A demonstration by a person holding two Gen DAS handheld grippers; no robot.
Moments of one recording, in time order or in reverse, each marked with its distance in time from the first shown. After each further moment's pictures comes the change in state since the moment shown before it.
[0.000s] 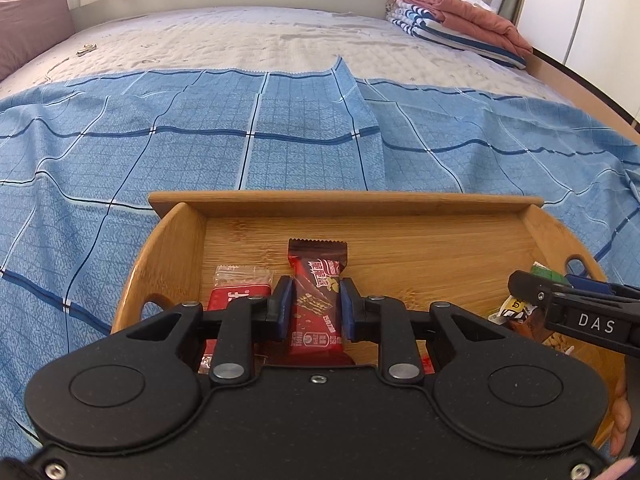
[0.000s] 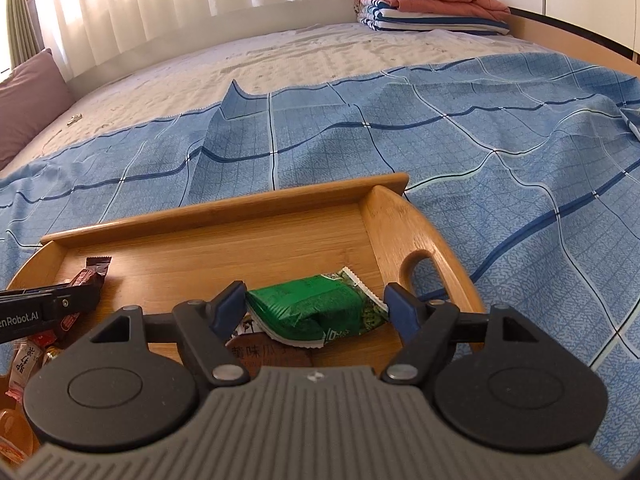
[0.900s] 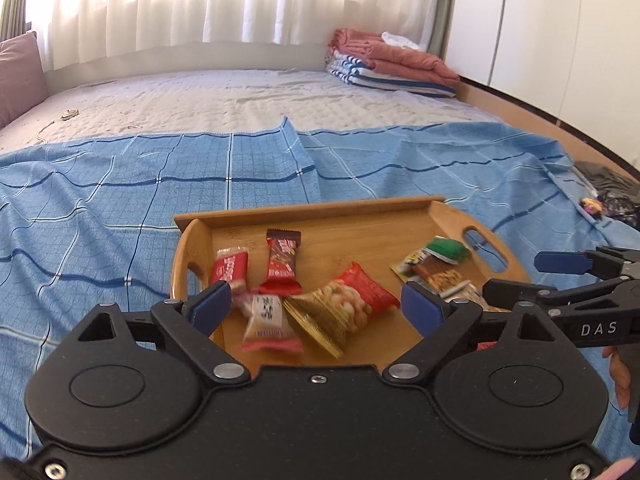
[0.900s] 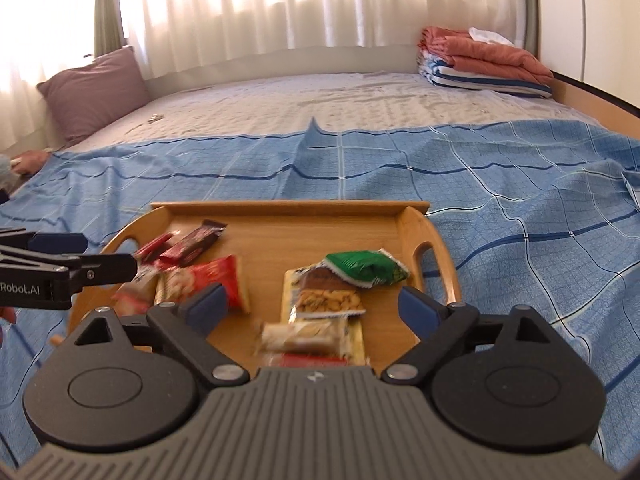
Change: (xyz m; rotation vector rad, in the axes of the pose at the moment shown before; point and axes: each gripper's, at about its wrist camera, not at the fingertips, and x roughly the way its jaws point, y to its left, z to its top) left arm -0.150 0.001 -0.065 0.127 -0.177 -0.128; right arm -0.138 0.014 -0.050 -0.194 -0.119 0.152
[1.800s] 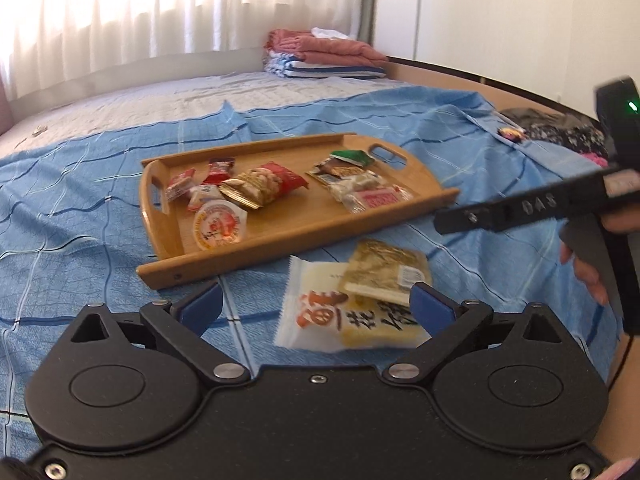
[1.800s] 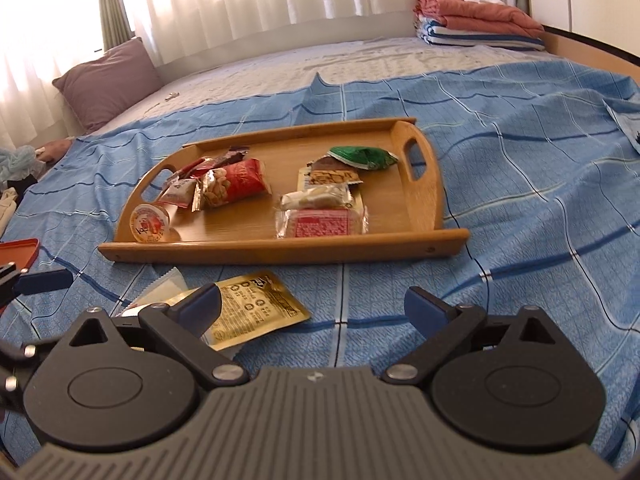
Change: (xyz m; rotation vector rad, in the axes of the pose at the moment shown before) left arm -0.103 -0.045 -0.130 0.169 -0.016 -0.117; right arm -0.059 -0.018 -0.079 0.115 0.082 0.036
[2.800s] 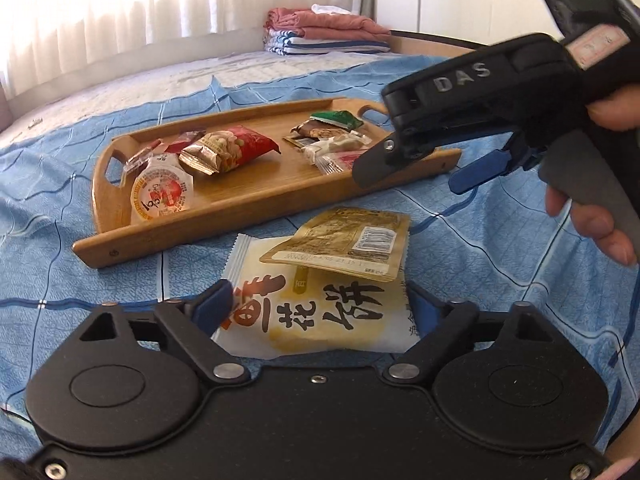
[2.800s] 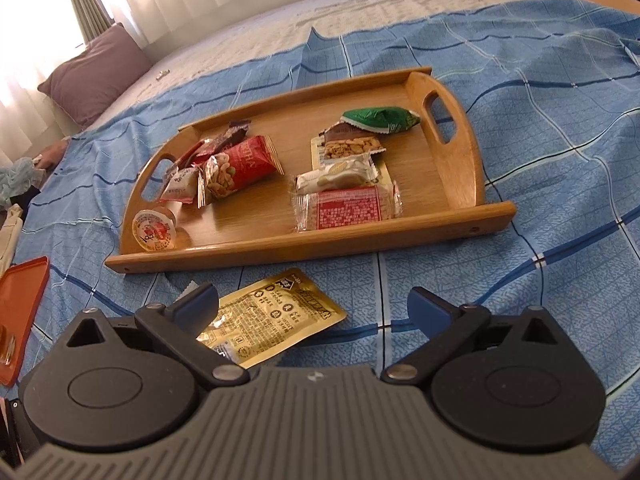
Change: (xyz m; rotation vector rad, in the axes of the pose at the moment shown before) left arm 0.057 -0.037 -0.013 0.021 0.051 0.048; right arm 0.044 0.013 0.029 0.119 0.189 0.052
